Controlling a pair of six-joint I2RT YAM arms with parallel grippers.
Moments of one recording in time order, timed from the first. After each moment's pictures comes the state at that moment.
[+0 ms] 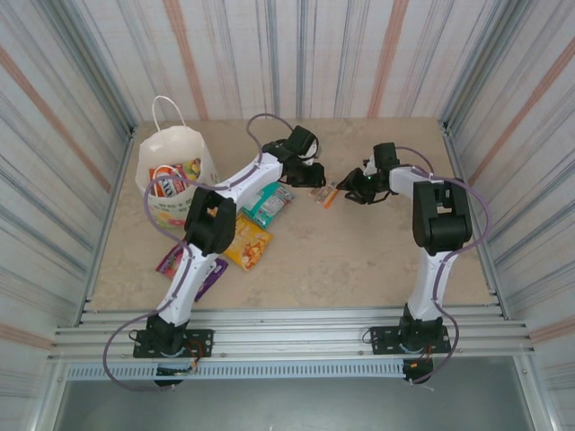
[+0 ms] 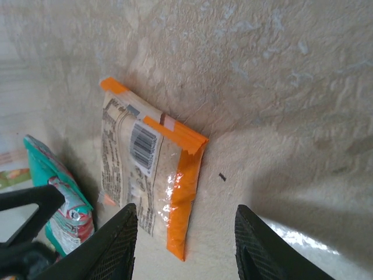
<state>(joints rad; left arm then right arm) -0.63 2.44 2.19 -0.75 0.25 -0.43 0.11 2.05 1.31 -0.34 -0.58 0.68</state>
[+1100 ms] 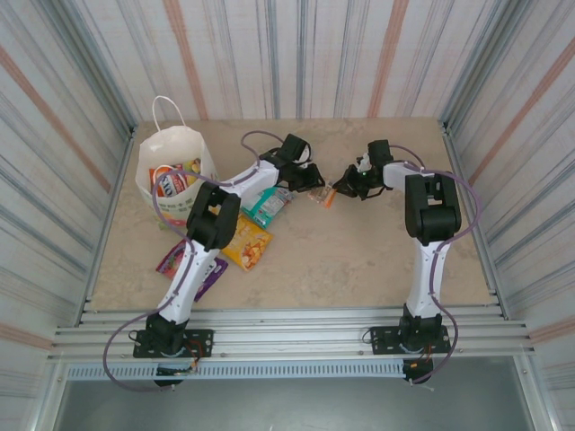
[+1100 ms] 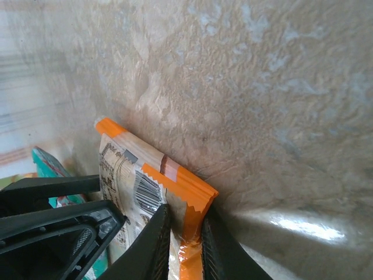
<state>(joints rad) -0.58 2.52 2.10 -0.48 0.43 -0.65 0.12 2.18 1.44 -0.34 -0.65 0.70</state>
